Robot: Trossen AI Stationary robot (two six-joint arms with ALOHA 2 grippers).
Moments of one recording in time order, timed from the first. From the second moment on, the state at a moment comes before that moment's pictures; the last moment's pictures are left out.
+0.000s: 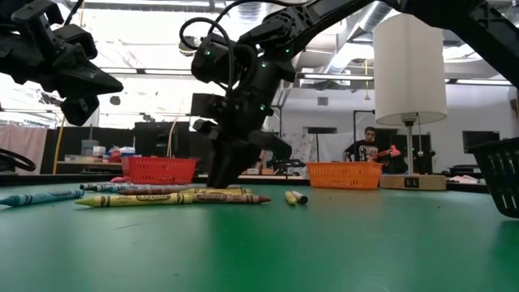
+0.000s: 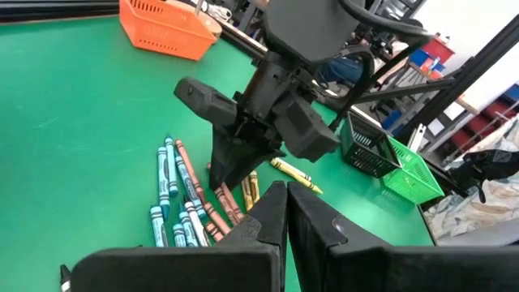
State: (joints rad) left arm 0.00 0.00 0.12 -0.24 -0.10 -0.55; right arm -0.07 2.24 1.79 -0.63 -0.08 -0.86
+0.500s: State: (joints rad) left arm 0.00 0.00 0.12 -0.24 -0.12 -0.55; right arm -0.07 2.24 1.79 -0.65 -0.07 -0.74
